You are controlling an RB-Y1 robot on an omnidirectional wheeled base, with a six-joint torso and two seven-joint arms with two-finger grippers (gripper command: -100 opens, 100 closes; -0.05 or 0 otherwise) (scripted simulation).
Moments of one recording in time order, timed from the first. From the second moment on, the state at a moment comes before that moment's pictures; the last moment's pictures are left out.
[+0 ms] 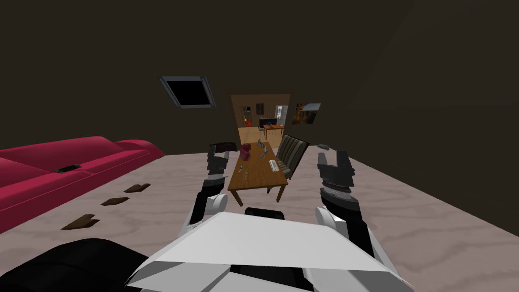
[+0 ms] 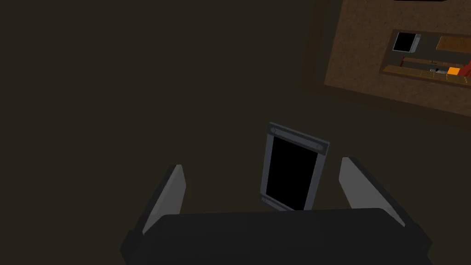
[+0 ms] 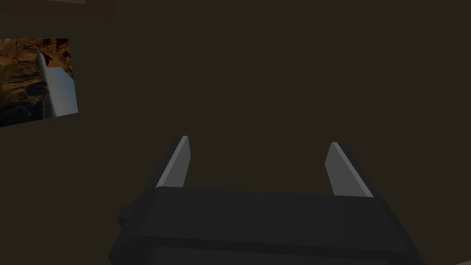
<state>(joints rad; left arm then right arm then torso) 0.50 0.02 -0.01 -2.33 0.10 -0.36 0.05 0.53 -0.05 -0.06 -2.31 0.04 -0.60 -0.01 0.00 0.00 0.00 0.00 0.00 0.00</state>
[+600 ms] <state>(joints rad) 0.46 0.11 0.01 -2.20 0.16 -0.38 0.15 0.53 -0.05 -0.06 -2.31 0.04 -0.60 -0.01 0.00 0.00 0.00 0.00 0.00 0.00</state>
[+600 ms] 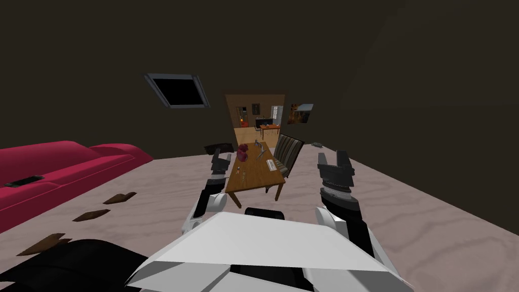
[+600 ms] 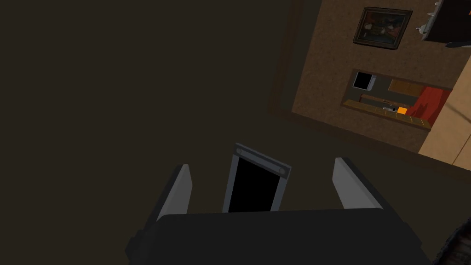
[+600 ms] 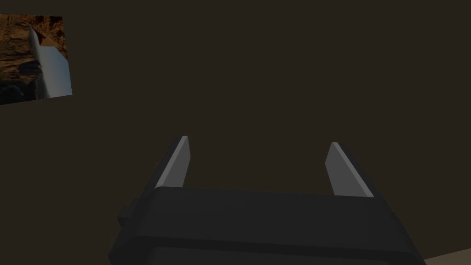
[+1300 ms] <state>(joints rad) 0.41 0.14 0.04 -2.00 0.24 -0.43 0.29 0.53 -0.05 -0.06 -2.31 0.04 -0.60 -0.01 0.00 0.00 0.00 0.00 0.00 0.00</state>
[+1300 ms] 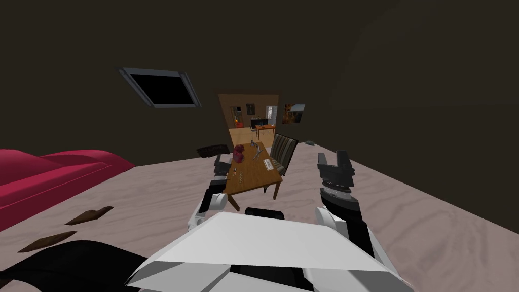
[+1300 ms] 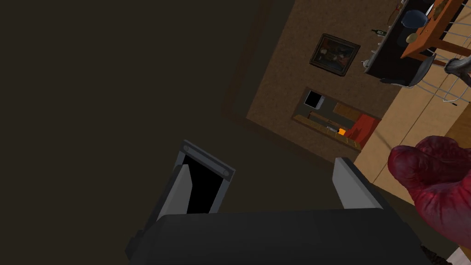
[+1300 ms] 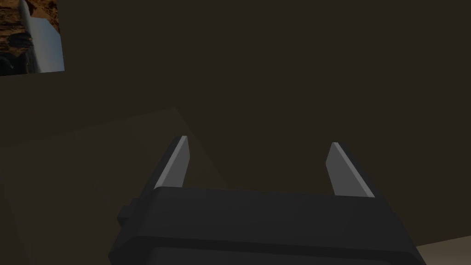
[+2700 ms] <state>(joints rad) 0.30 0.15 0.09 -1.63 0.40 -0.50 0.56 0.53 -0.05 -0.06 -2.31 0.04 -0.60 -0.01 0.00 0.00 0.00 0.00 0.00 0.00</state>
